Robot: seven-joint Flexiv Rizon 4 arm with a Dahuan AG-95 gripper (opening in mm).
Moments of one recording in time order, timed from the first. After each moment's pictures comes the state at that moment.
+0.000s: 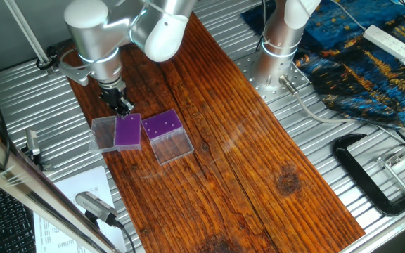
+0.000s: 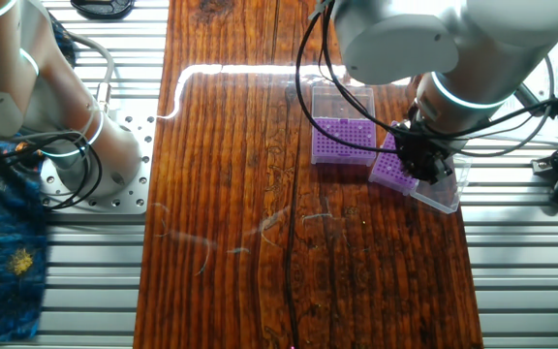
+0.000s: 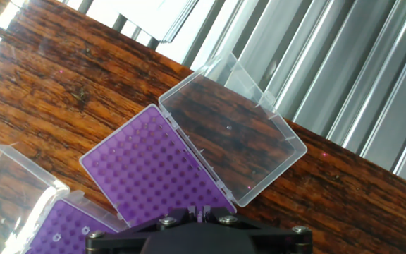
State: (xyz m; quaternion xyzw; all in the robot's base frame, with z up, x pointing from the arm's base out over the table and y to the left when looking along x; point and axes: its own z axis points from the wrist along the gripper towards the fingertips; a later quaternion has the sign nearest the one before) arm 0.591 -0.043 0.068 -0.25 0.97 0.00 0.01
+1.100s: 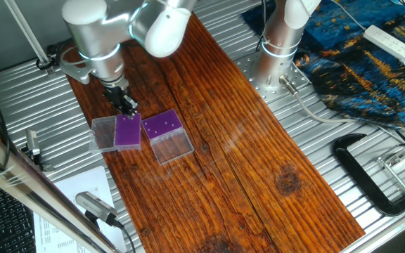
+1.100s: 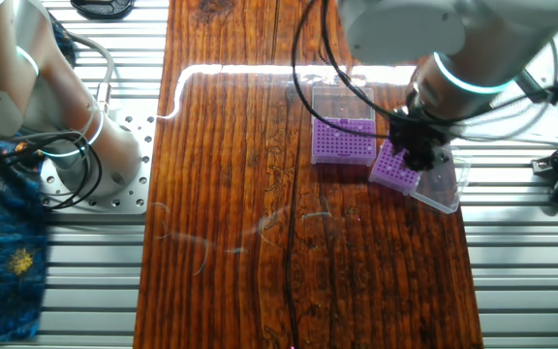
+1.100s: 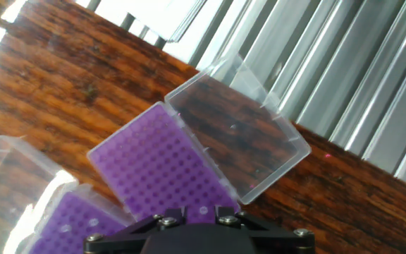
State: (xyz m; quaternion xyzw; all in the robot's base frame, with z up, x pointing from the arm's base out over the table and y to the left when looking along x) arm 0.568 -0.020 0.088 -0.23 0.97 0.01 -0.01
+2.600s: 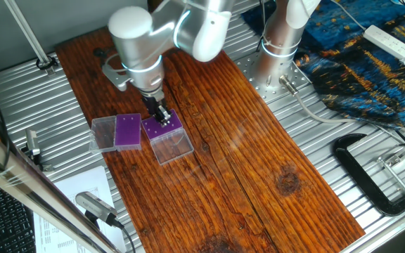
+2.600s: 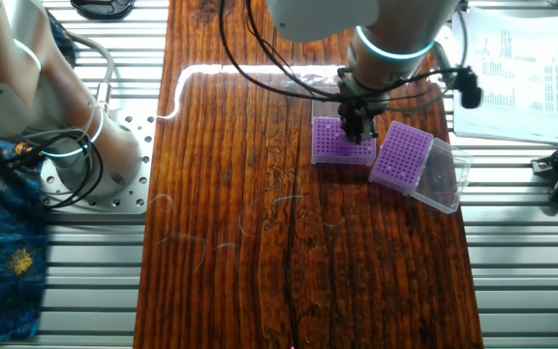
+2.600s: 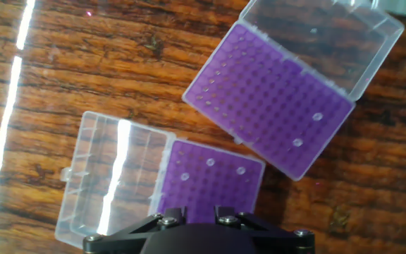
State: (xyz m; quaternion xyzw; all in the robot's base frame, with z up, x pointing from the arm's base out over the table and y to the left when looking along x) arm 0.479 0.041 0.062 -0.11 0.99 0.02 -0.02
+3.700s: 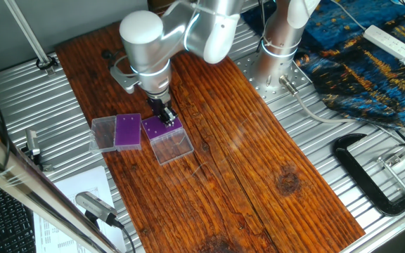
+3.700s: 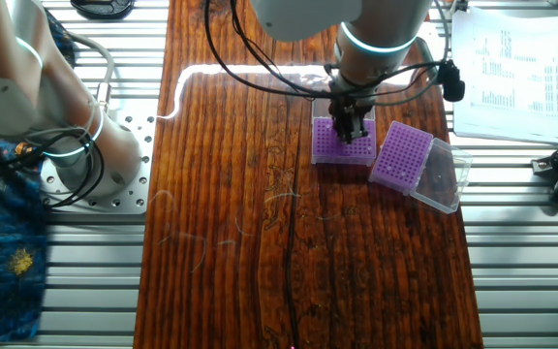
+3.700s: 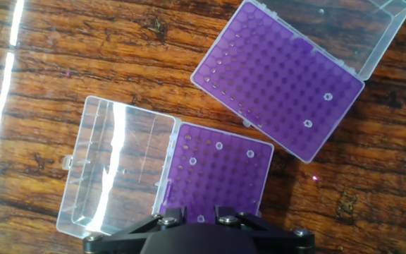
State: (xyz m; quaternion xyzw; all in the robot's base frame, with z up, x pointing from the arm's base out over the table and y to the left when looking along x) arm 0.474 0.041 0.052 -0.11 0.99 0.01 -0.02
